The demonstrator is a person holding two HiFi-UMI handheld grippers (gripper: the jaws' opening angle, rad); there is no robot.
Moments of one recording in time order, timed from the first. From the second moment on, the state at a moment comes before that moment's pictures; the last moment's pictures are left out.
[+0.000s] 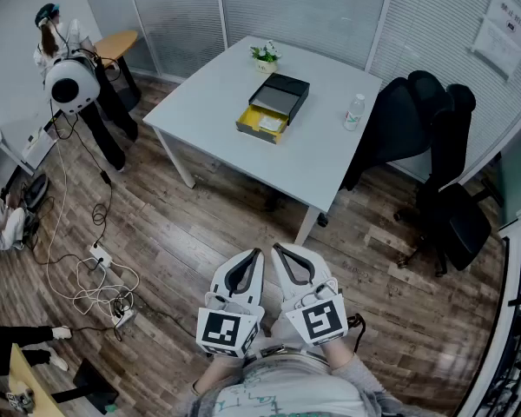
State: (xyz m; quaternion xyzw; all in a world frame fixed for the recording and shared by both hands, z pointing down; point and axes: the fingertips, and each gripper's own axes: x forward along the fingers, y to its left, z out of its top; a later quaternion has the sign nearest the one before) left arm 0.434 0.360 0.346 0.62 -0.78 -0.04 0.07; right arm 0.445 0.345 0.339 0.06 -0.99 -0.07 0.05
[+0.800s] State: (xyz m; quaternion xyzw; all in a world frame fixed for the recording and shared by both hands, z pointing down) left arm 0.460 0.346 0.366 0.61 -0.79 -0.04 0.08; right arm 0.467 0.327 0.349 0.03 -1.00 -0.06 0.04
